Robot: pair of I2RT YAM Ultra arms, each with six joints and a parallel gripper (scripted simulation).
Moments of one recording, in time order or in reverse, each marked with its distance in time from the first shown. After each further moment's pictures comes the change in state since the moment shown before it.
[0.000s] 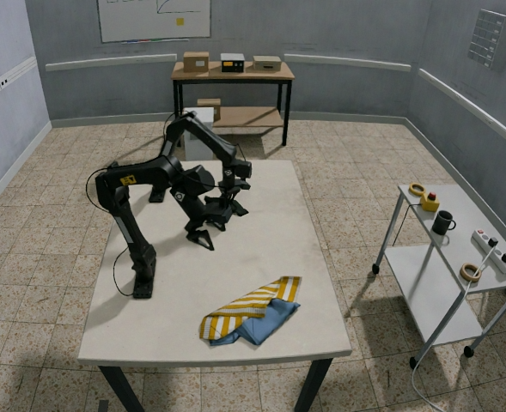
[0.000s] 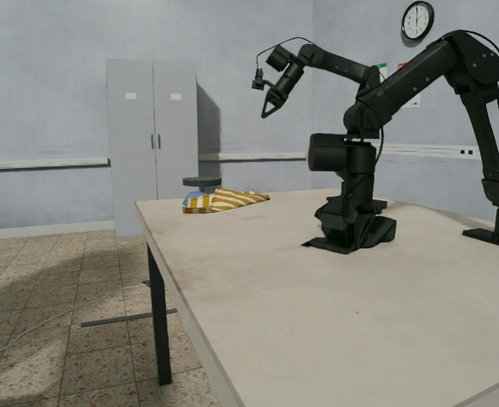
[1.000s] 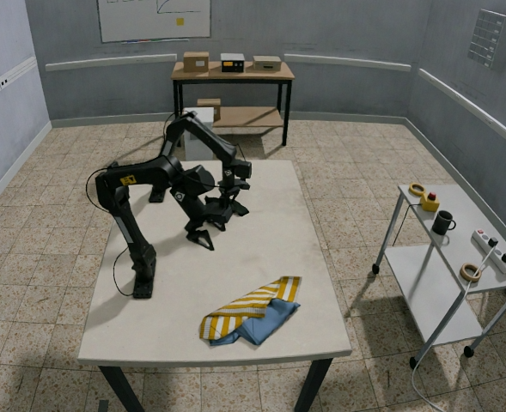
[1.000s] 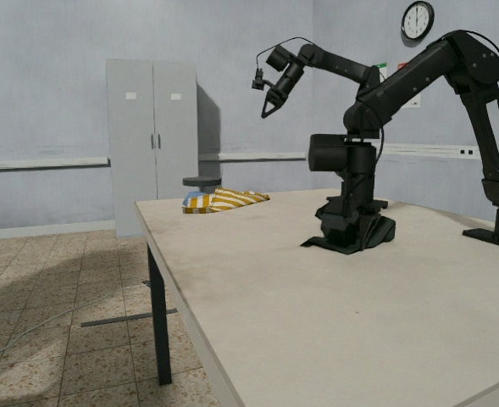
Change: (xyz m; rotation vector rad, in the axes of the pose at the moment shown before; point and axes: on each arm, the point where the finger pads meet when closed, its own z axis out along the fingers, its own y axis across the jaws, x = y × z) left arm 0.000 0.002 0.000 -0.010 0.000 0.000; right arm 0.000 0.000 0.000 0.000 0.000 0.000
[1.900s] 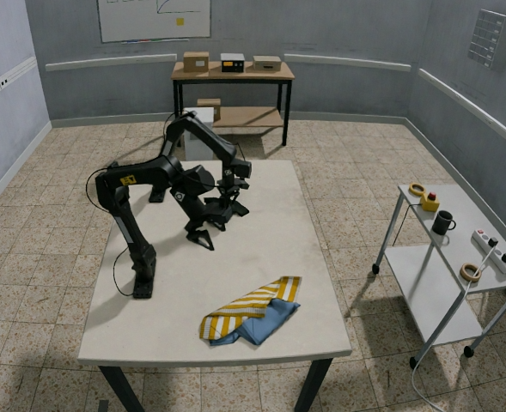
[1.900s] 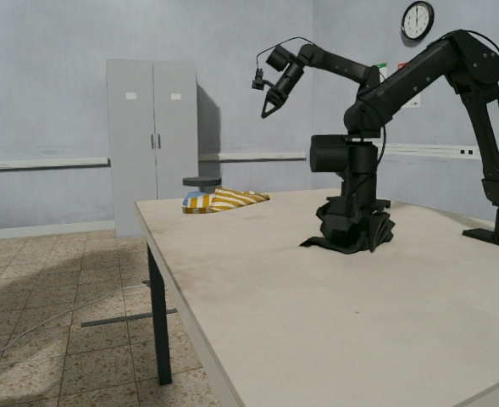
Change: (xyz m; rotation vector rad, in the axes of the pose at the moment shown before) left arm 0.001 0.008 -0.001 -0.028 0.008 -0.006; right arm 0.000 0.000 0.000 0.000 0.000 0.000
